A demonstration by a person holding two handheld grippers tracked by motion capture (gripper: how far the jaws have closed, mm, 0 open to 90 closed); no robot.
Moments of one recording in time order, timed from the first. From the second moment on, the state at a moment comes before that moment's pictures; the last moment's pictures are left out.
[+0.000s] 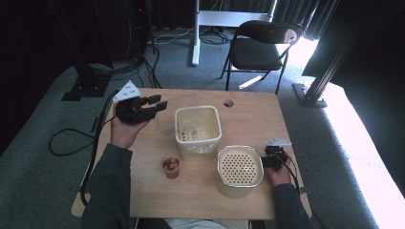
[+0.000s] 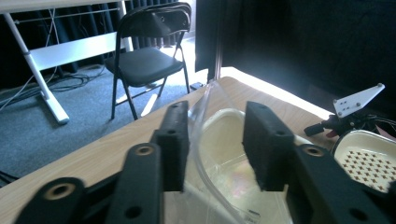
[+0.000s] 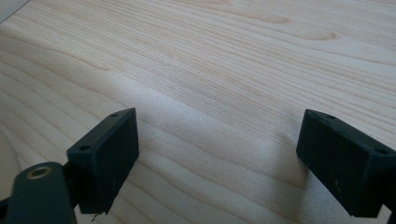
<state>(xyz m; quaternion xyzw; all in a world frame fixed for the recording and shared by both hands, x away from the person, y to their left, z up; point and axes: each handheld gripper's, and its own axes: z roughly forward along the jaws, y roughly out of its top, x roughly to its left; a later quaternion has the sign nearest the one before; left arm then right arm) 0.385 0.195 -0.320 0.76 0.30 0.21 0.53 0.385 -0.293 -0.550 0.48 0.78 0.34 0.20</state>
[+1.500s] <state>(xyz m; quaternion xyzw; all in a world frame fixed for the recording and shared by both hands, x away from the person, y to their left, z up) 0.389 0.197 -0.349 0.76 0.36 0.22 0.50 0.384 -0.293 -0.550 0.49 0.78 0.34 0.20</state>
